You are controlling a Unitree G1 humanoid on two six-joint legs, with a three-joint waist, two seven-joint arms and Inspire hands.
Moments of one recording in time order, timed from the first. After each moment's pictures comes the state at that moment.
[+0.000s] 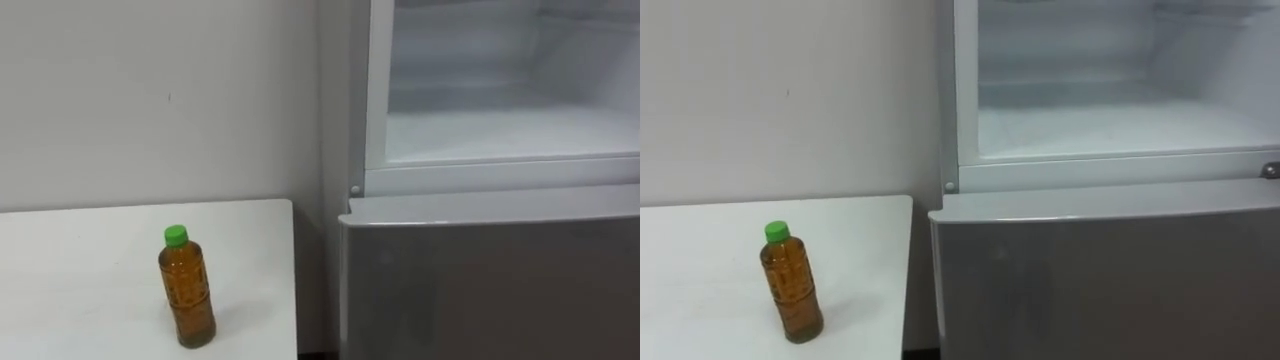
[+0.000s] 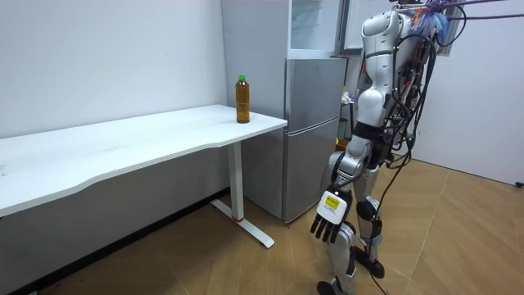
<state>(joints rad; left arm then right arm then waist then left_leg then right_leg) 0.32 0.15 0.11 1.21 0.05 -0.03 0.02 0.19 -0.23 -0.08 1.29 0.62 -0.03 0.31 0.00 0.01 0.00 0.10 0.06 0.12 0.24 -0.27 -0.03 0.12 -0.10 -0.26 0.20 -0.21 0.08</state>
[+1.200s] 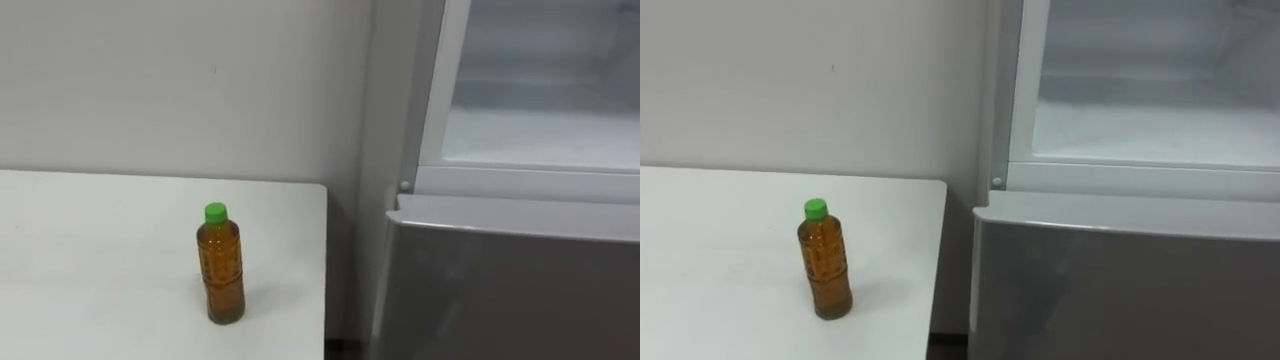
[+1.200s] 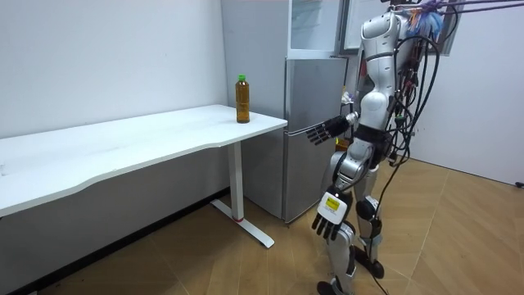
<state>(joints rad) 0.30 0.21 0.08 1.13 0.07 -0.05 -0.13 0.22 -0.27 0.08 0.45 0.40 -0.07 0.61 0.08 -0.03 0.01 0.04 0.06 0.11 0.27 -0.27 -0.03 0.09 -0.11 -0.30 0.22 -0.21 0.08</state>
